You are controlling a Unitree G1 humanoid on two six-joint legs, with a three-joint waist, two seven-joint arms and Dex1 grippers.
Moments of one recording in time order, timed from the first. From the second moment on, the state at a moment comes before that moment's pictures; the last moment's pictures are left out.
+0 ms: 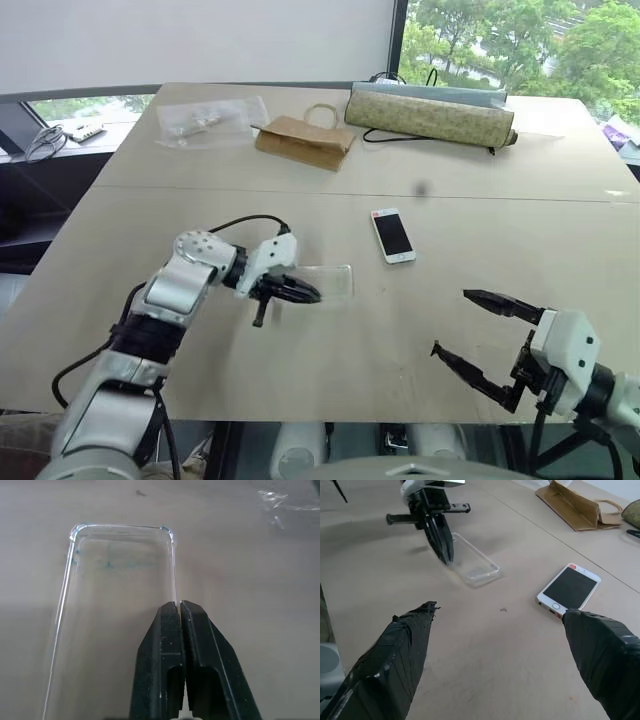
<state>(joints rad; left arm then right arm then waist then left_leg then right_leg) -0.46 0.72 -0.24 0.06 -0.18 0.31 -1.47 0.51 -0.67 -0.24 -0.96 0.48 0.37 0.71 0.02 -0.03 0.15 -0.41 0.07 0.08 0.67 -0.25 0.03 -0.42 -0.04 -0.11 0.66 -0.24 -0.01</state>
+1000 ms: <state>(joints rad) -0.46 0.67 -0.32 -0.06 -0.20 0.34 -1.41 0.32 -0.70 -0.17 -0.90 0.52 0.57 0.64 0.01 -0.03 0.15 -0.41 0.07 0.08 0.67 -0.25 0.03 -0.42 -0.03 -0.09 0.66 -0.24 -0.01</state>
